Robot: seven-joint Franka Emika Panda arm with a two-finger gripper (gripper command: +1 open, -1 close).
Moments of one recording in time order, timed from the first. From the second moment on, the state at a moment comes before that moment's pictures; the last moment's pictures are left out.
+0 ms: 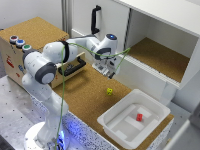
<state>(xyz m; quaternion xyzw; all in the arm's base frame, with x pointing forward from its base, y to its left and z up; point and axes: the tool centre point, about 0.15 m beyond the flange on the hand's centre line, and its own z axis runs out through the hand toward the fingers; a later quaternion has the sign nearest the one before) 0.404 -0.074 0.370 -1.00 -0.02 -0.03 0.05</state>
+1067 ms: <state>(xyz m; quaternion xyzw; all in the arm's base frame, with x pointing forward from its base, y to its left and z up) 0.406 -0.126 0.363 -1.00 -0.03 -0.04 0.02</state>
